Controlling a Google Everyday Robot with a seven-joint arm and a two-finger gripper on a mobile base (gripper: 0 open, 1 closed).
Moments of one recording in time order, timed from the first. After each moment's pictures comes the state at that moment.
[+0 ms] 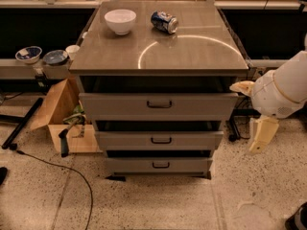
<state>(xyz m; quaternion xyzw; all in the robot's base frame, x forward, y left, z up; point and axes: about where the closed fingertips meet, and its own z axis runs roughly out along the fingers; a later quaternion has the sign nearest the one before) 0.478 -0.228 0.820 -0.68 0.70 0.04 0.20</state>
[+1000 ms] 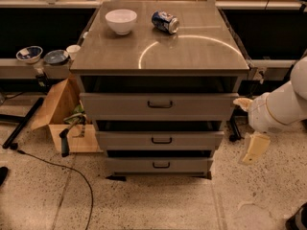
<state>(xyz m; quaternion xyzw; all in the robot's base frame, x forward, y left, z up) 0.491 -0.251 0.752 -0.65 0.73 0.01 0.21</state>
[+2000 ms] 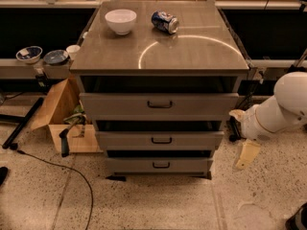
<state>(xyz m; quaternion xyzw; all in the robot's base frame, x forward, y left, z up) 0.505 -0.259 0.688 -0.63 0.75 0.04 0.18</state>
